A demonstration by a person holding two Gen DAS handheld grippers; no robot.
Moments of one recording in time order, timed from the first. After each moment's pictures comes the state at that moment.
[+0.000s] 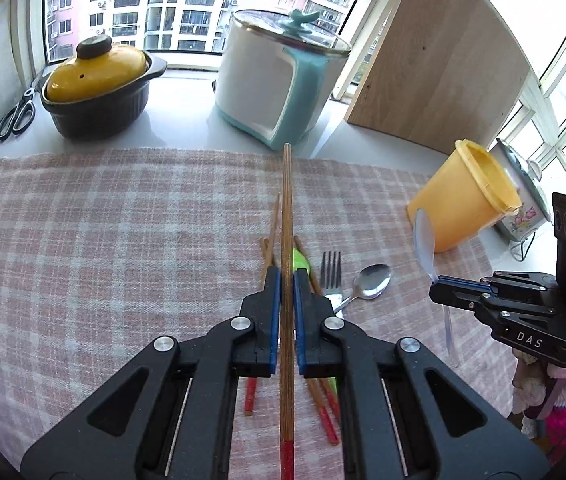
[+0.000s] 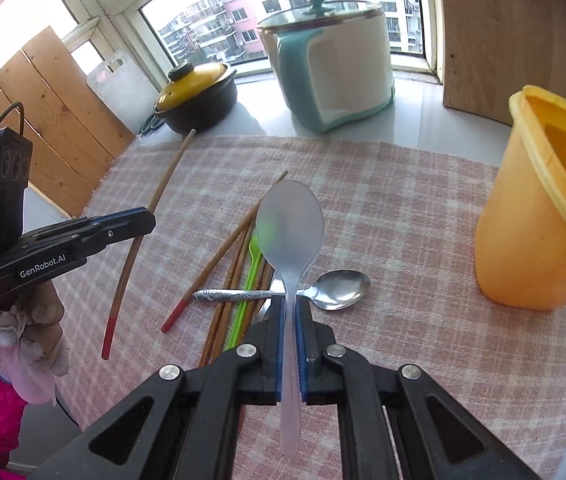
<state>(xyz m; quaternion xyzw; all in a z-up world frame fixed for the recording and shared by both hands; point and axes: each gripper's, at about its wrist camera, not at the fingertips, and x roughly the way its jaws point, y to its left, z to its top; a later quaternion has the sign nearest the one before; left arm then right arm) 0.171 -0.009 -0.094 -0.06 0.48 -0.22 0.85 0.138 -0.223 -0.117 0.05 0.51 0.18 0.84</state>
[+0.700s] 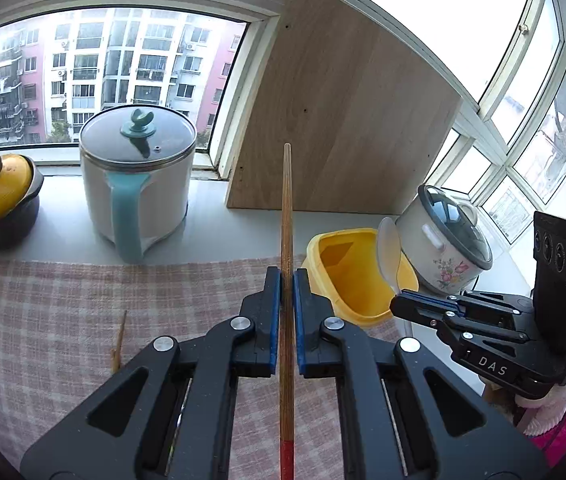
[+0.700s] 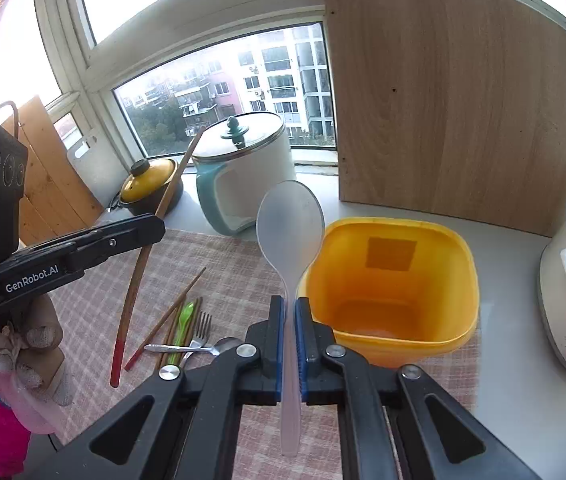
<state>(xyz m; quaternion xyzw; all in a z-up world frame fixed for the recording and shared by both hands) 0.193 -0.152 -0.008 -0.08 0.39 -0.30 0.87 0.137 -0.338 -0.015 0.03 0.42 0.10 0.90</state>
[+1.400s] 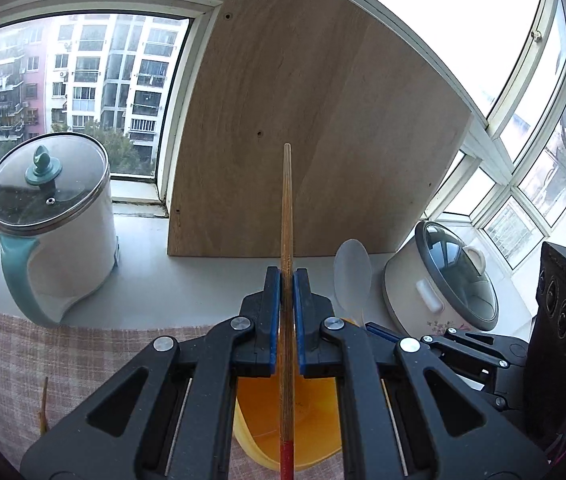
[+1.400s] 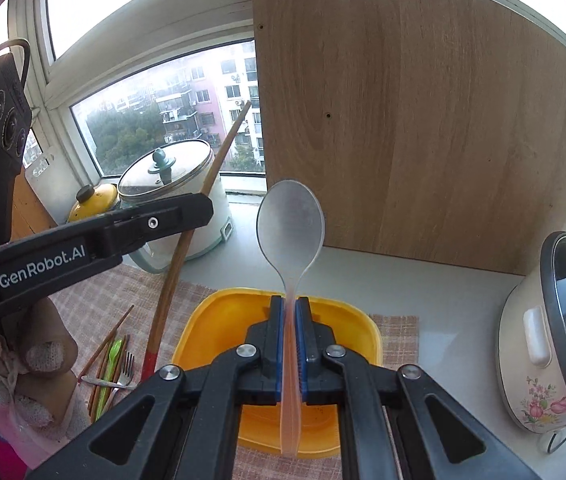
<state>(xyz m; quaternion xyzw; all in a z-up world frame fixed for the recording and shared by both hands) 0.264 -0.268 -0.011 -0.10 0.38 -0.29 0.87 0.200 -0.403 -0.015 0.01 0.40 0.07 0.91</state>
